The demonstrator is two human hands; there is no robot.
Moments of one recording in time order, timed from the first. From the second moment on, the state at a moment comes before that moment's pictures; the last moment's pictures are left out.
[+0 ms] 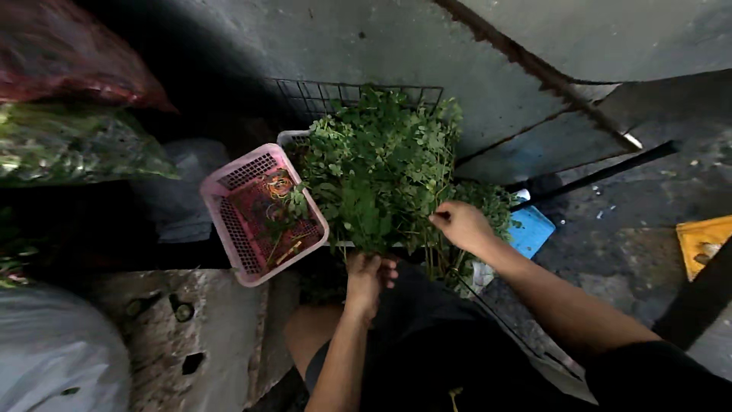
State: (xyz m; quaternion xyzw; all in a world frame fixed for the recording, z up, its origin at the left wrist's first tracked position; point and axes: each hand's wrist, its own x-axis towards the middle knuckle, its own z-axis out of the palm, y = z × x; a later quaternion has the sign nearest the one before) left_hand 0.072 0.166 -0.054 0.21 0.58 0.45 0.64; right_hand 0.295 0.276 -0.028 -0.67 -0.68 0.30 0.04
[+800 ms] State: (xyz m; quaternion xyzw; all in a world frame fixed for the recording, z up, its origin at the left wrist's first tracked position) left_hand 0.082 0.189 -0.010 0.22 0.46 0.58 0.63; right_hand 0.211 0.185 -0.015 -0.47 -0.56 0.45 0.51
